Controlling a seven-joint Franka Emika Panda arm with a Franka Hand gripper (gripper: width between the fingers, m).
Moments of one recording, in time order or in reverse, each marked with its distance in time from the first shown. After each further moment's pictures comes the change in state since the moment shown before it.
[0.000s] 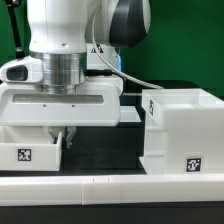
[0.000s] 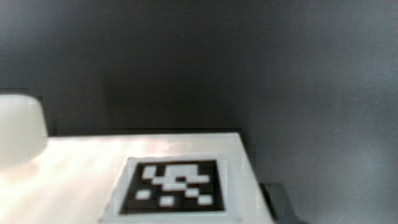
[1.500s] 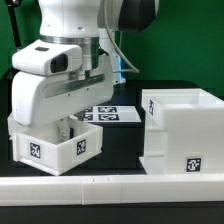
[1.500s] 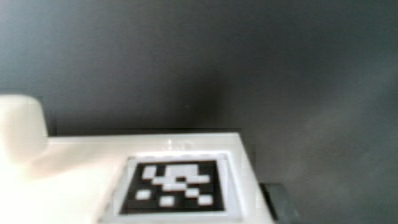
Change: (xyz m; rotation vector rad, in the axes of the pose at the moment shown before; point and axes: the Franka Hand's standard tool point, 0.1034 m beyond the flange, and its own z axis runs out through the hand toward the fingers) arm 0.009 -0.012 -0.022 0.003 -0.020 -0.895
